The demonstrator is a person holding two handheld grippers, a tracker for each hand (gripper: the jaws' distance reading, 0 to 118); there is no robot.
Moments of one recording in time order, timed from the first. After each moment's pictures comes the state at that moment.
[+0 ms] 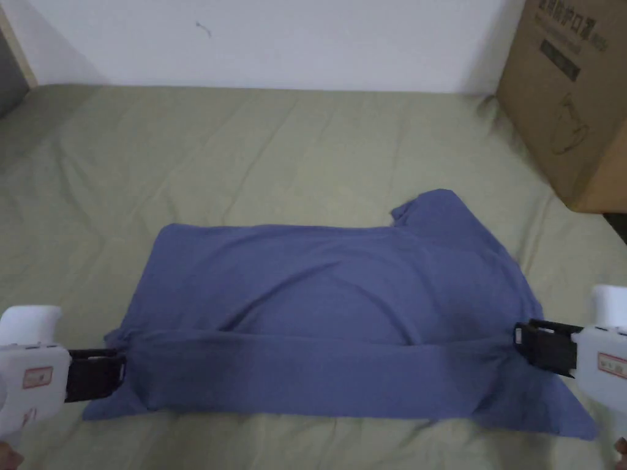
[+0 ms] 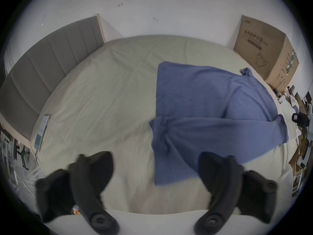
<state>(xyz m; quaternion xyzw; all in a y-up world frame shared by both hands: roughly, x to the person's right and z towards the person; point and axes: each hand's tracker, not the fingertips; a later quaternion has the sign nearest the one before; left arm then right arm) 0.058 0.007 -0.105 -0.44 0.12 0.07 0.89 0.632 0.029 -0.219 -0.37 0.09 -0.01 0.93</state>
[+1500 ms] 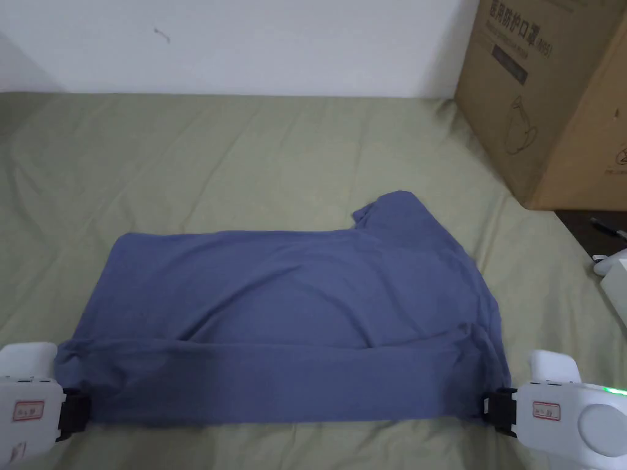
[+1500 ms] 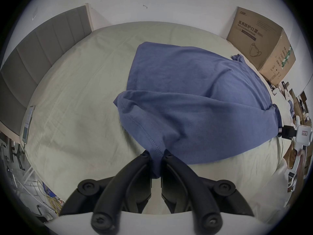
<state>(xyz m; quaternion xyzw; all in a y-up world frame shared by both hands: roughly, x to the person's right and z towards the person) 0.103 -0.009 -0.128 -0.50 0.08 0.09 0.86 0.649 -0.052 -0.220 -0.49 0.07 -0.06 0.87</state>
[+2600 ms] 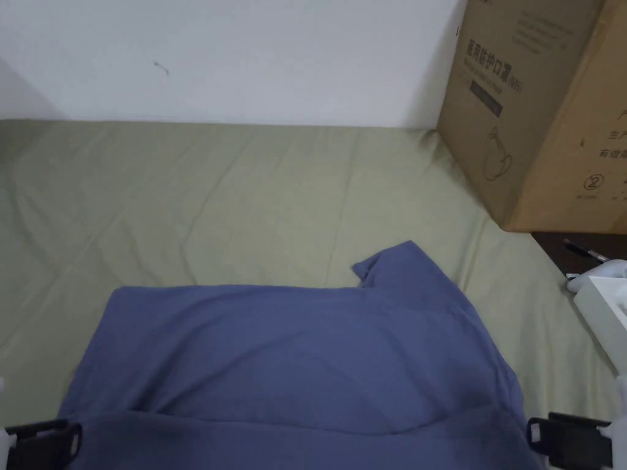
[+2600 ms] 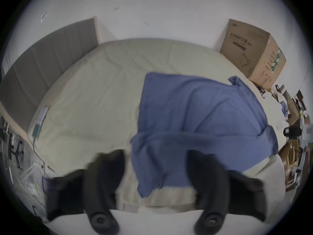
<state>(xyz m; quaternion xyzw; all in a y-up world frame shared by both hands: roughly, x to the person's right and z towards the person) 0.103 0.043 -0.064 -0.43 0.08 0.08 0.89 0.705 0.043 -0.143 -0.45 0.05 -0.08 0.89</state>
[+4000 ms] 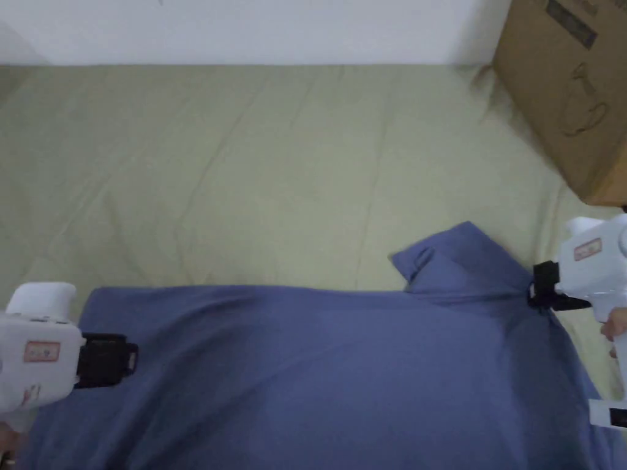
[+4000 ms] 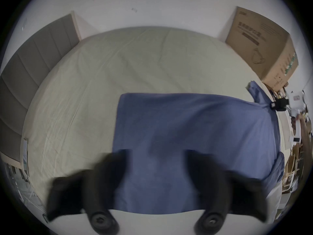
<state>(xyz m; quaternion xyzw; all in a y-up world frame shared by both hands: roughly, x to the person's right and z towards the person) 0.084 -0.007 -0.270 -0.52 0.07 0.09 0.85 0.662 -0.022 -0.470 -0.54 0.05 -0.05 0.84</state>
